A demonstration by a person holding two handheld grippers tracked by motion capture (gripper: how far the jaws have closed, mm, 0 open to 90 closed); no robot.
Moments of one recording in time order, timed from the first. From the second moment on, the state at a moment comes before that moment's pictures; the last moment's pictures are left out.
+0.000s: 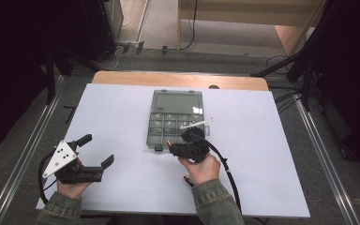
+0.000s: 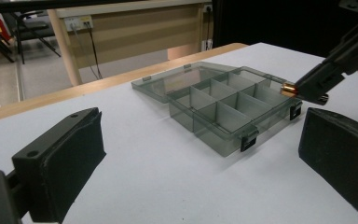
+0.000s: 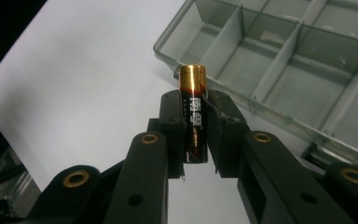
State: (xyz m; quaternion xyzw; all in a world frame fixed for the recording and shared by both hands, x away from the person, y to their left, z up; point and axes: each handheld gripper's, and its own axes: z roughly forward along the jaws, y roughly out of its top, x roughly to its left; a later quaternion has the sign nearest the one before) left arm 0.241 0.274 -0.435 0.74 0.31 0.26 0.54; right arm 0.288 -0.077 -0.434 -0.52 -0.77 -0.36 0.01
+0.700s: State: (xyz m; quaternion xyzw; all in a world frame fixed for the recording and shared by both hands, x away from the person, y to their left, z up) left arm 0.242 0.277 -0.435 0.74 0.31 0.26 0.54; right arm 0.336 -0.044 -0.447 -0.59 -0.69 -0.40 0.07
